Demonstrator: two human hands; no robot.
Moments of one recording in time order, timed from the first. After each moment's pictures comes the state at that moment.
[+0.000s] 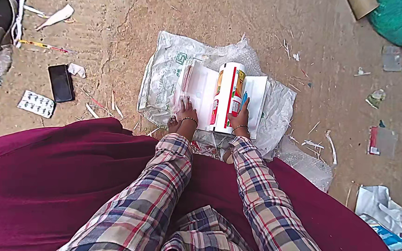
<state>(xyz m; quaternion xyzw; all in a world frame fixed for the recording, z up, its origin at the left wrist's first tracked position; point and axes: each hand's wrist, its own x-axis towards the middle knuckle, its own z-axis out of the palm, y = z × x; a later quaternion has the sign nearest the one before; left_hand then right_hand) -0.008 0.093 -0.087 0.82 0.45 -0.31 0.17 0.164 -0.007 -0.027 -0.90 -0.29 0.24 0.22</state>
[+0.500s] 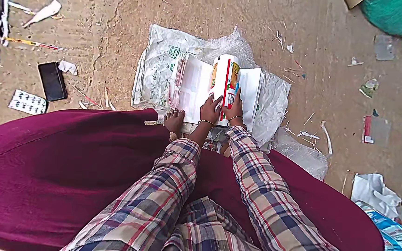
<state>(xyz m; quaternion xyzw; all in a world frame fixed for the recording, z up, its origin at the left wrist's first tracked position) 0.052 0.033 -0.061 0.73 0.46 0.14 0.49 0.165 -0.007 -0.021 -0.89 -0.33 0.26 0.18</state>
